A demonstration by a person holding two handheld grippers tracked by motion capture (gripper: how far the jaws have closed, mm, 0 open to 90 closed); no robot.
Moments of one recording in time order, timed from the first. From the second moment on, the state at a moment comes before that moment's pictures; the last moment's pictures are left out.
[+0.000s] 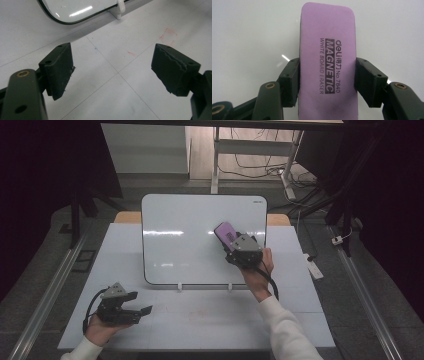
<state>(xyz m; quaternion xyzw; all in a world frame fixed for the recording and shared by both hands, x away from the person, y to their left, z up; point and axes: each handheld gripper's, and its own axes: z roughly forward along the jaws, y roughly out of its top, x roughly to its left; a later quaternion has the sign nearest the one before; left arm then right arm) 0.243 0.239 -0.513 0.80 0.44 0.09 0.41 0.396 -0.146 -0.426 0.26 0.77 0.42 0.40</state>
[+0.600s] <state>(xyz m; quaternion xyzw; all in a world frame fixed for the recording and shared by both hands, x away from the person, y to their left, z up) 0.243 0.239 -0.512 0.80 0.44 0.09 0.41 0.399 -0.180 -0.423 0.30 0.75 0.42 0.41</state>
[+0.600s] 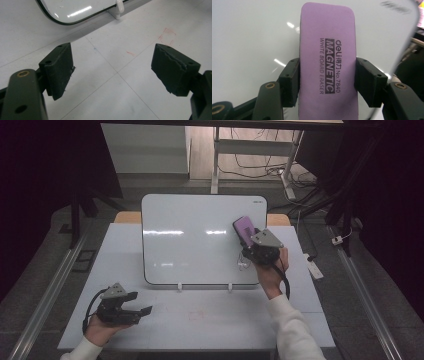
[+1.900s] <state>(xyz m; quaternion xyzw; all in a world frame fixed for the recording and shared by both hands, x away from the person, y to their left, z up) 0.243 0.240 -0.513 0.80 0.43 0.09 0.41 0.341 -0.157 -0.485 0.24 0.82 0.35 0.39</state>
